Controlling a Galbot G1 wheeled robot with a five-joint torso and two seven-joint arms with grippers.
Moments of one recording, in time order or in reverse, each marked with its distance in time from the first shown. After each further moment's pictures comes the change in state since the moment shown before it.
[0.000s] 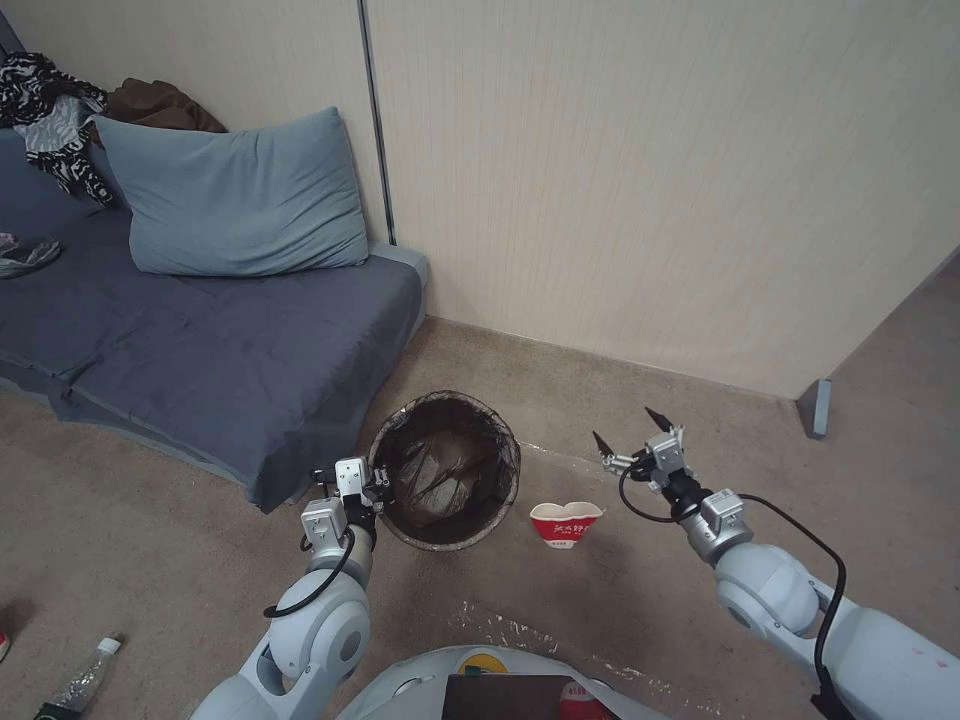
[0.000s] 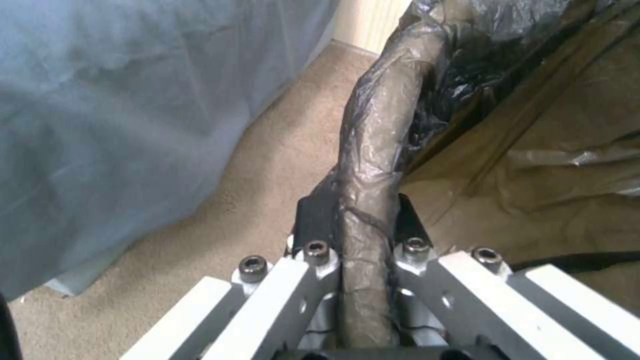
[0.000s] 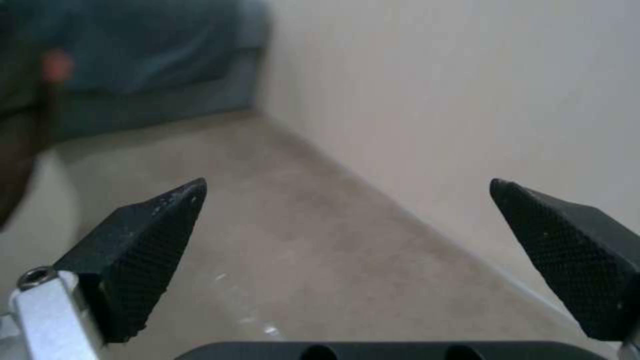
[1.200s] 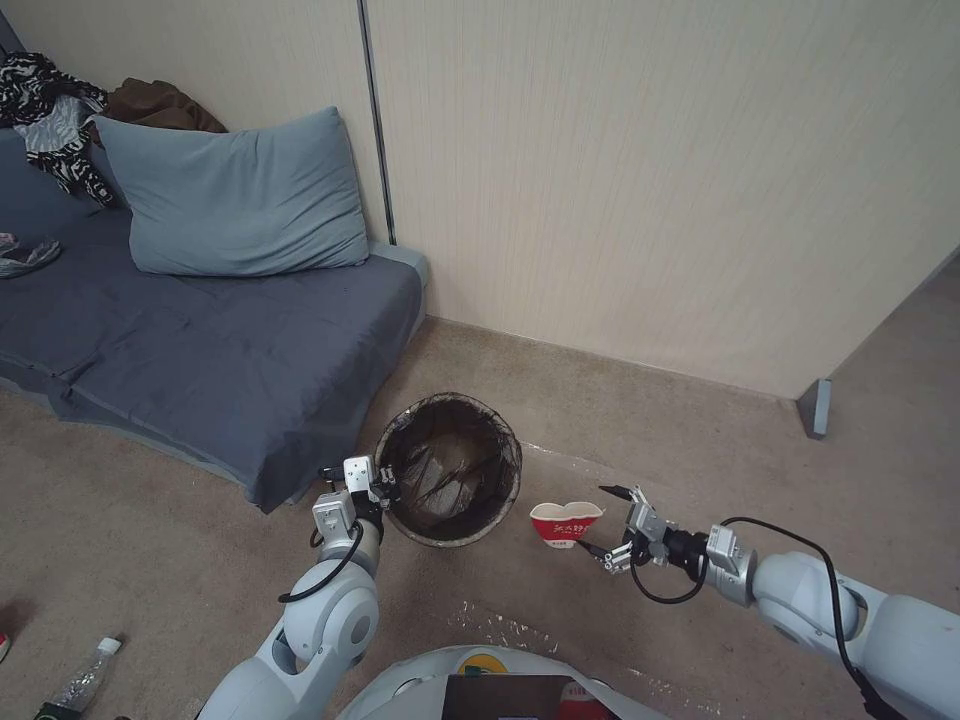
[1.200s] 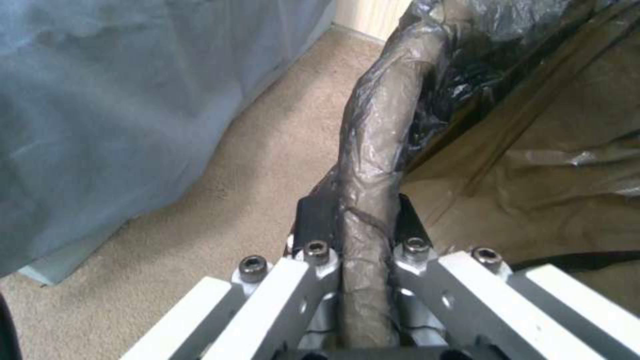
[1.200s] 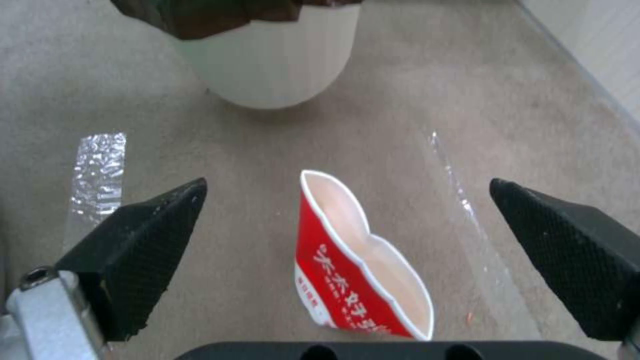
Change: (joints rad) left arm -0.057 -0.006 0.025 0.065 -0.038 0.004 -0.012; right arm 0.127 -0.330 -0.297 -0.114 0.067 0.049 -0.511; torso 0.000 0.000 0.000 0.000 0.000
